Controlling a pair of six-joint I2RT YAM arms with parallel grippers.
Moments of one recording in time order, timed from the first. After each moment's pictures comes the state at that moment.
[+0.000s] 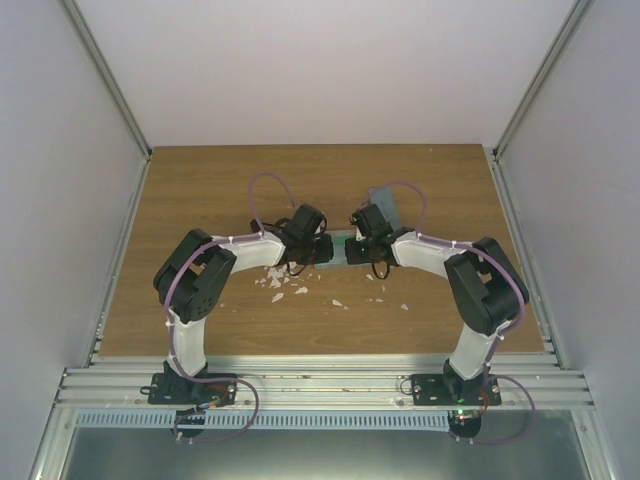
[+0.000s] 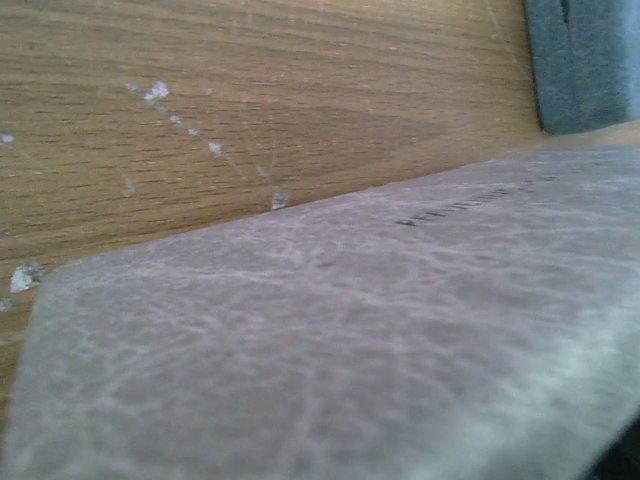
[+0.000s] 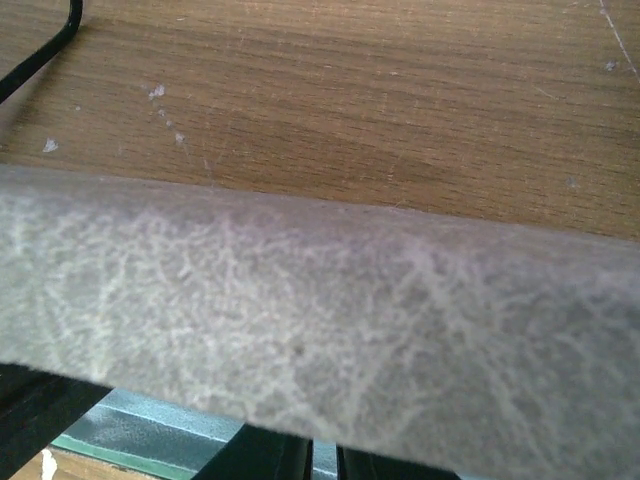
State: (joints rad) left arm -0.65 1.93 1.16 -0.13 0.20 -0.70; right arm 0.55 1.78 1.02 -0.25 -0.03 0.37
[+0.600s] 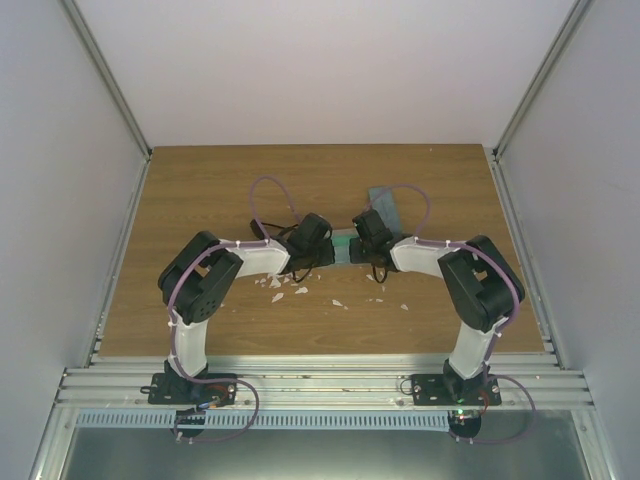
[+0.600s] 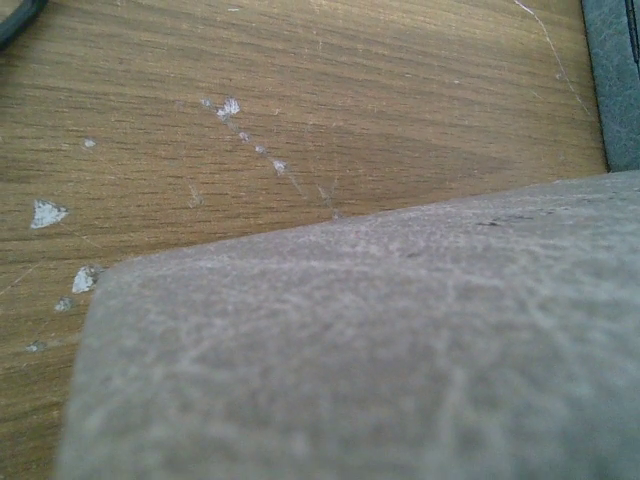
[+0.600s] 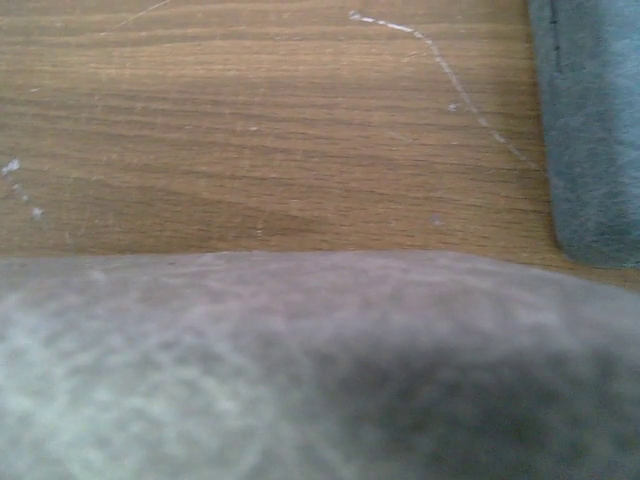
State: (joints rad) left arm -0.69 1.94 1.10 -0.04 0.01 -0.76; right arm 0.55 1.81 0.95 -0.10 0.14 0.42
